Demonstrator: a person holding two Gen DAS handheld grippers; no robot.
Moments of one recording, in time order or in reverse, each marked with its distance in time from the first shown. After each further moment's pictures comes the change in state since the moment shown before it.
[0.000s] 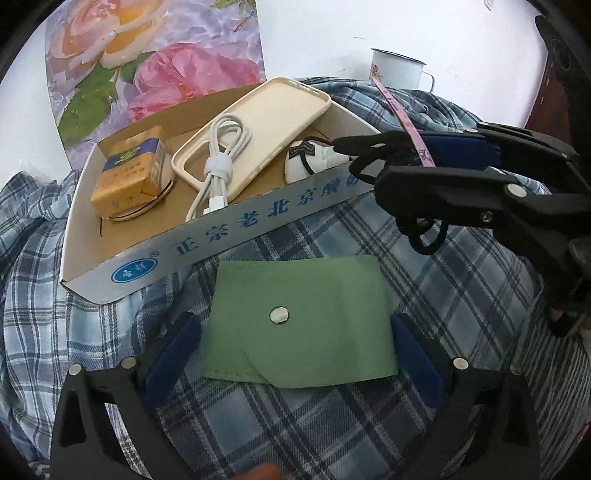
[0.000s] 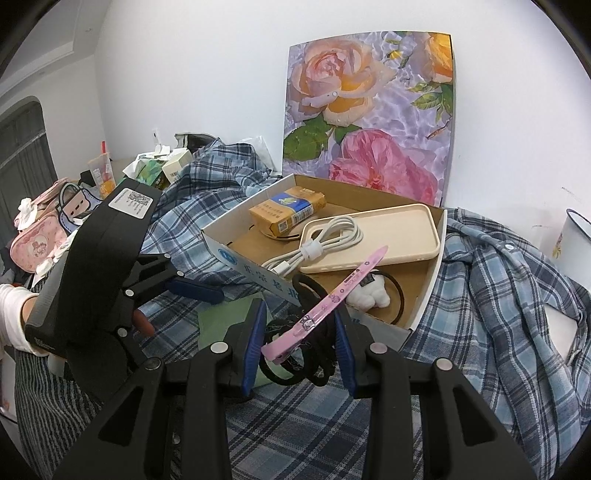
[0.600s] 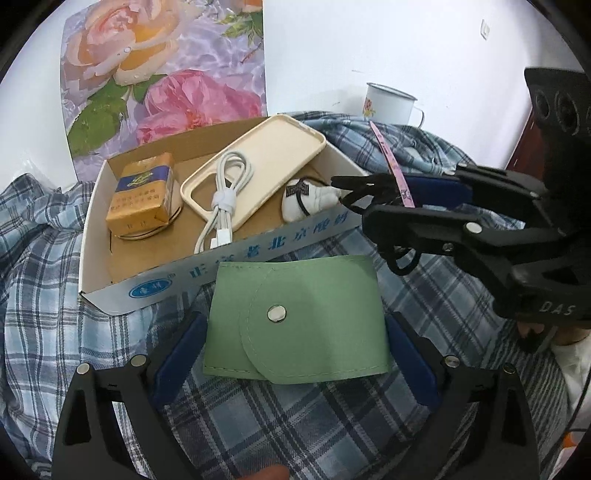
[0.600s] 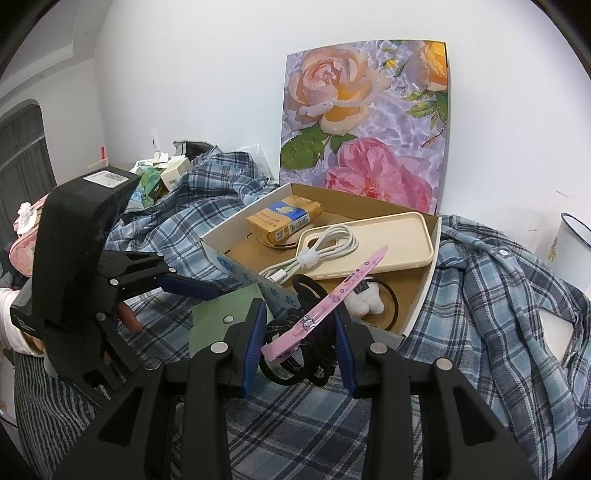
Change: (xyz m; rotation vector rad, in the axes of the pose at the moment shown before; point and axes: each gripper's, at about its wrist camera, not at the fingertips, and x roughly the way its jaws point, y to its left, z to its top) left arm -0.028 0.006 0.004 -0.043 -0.096 -0.061; right arm -0.007 0.000 0.002 0.003 -0.032 -0.013
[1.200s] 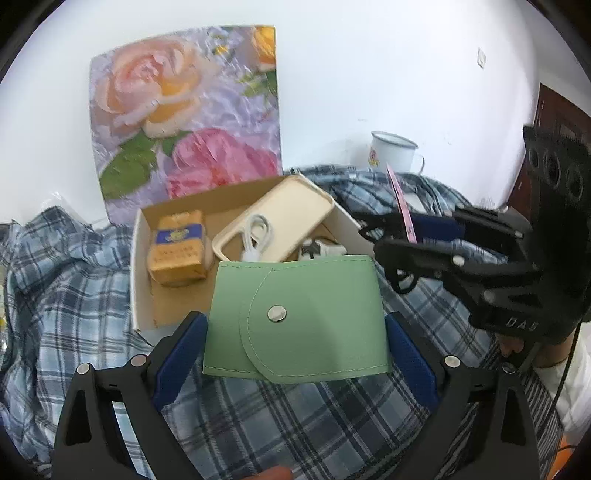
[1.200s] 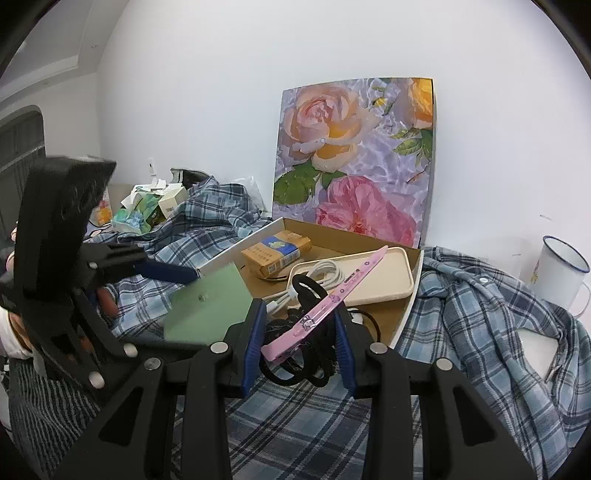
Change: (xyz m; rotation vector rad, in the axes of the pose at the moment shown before) left arm -0.045 0.005 0.016 -0.003 -0.153 0.046; right arm -0.021 0.001 0.007 -0.017 -0.119 -0.040
